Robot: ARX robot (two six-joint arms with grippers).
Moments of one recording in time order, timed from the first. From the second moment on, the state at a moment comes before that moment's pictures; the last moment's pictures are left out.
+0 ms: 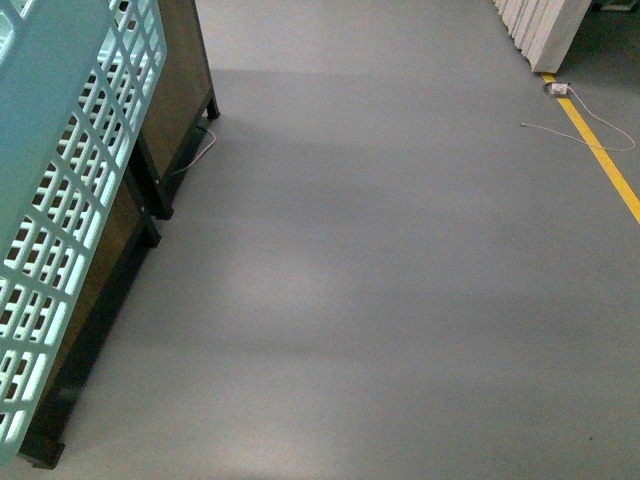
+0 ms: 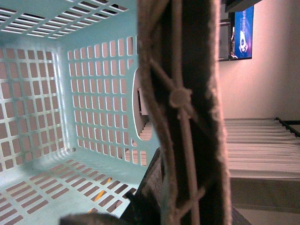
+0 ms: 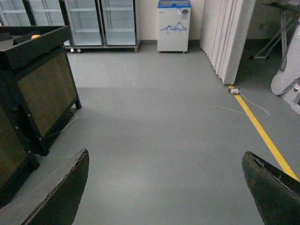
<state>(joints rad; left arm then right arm) -0.26 0.73 0.71 -0.08 -0.39 -1.49 0.00 0.00 0.02 0.00 0.00 0.00</state>
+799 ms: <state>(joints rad) -0.26 0.73 0.71 -0.08 -0.39 -1.50 0.00 0.00 0.02 0.00 0.00 0.00</state>
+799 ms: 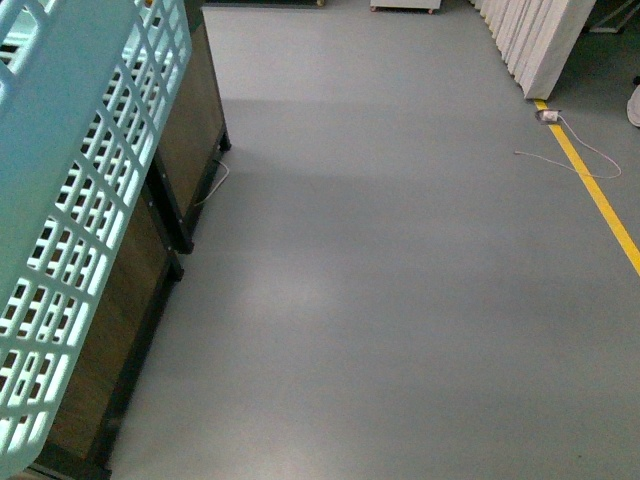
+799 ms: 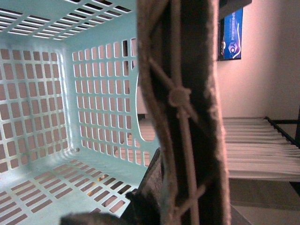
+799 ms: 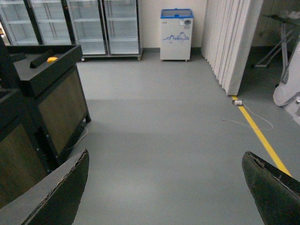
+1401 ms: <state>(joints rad) -0.26 0.73 0.71 -0.08 -0.39 -1.49 0.00 0.00 0.02 0.00 0.00 0.00</state>
